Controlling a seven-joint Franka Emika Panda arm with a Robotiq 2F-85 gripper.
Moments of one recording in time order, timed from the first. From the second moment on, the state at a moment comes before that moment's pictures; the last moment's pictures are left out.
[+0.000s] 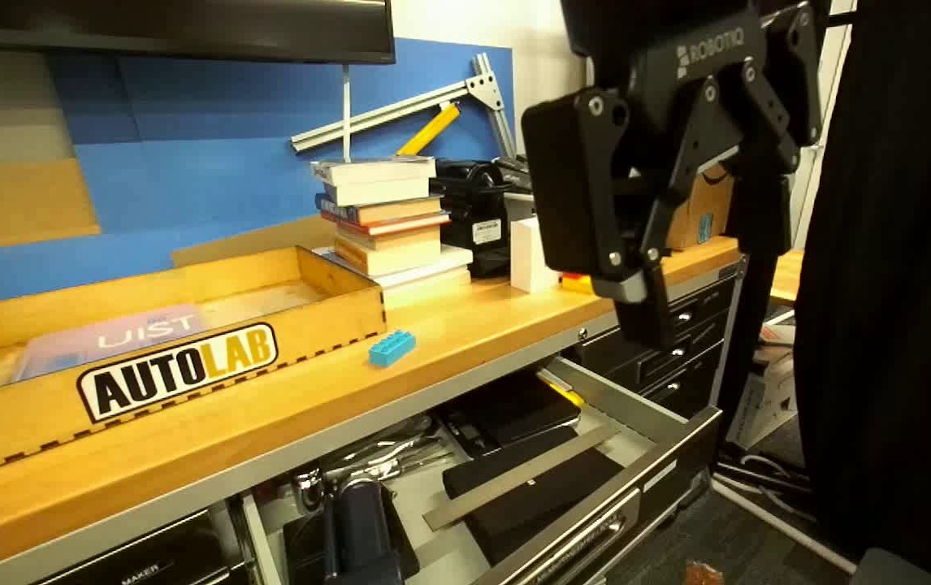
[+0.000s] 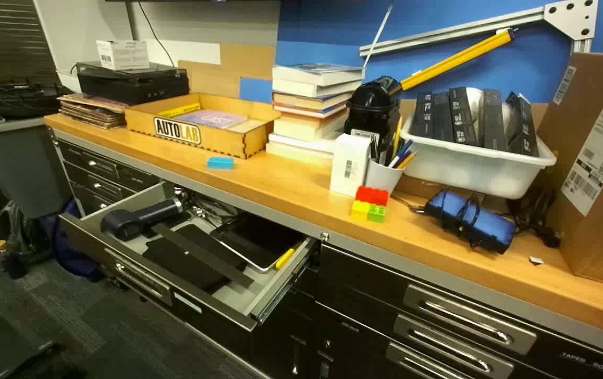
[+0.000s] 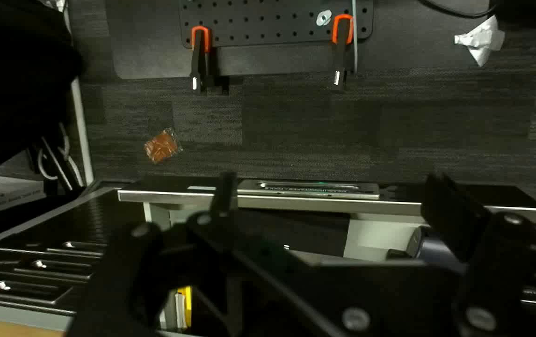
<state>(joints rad) 0.10 -0.69 0.40 -2.35 0.05 1.48 0.42</state>
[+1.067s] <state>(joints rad) 0.09 -0.49 0.36 -2.31 0.04 1.87 0.41</state>
